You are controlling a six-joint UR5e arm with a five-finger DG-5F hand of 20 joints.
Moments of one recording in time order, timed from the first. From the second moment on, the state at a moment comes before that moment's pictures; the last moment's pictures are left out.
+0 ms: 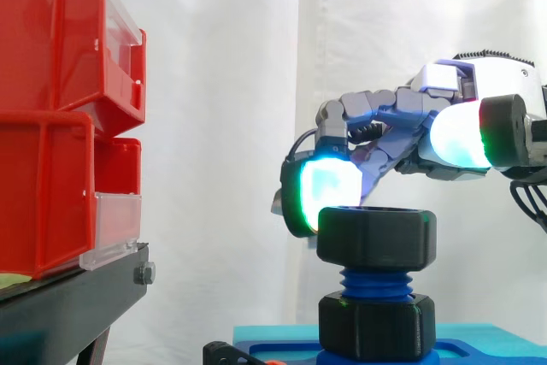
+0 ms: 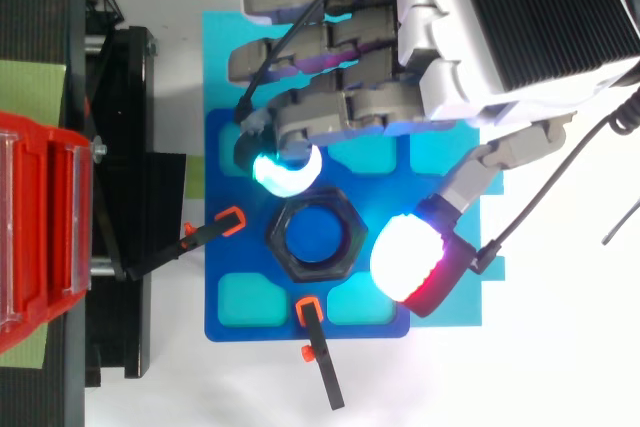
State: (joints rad) arm -0.04 -2.23 -1.26 -2.62 -1.95 -1.23
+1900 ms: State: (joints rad) arm 0.00 -2.23 -1.28 -2.57 -1.96 -1.22
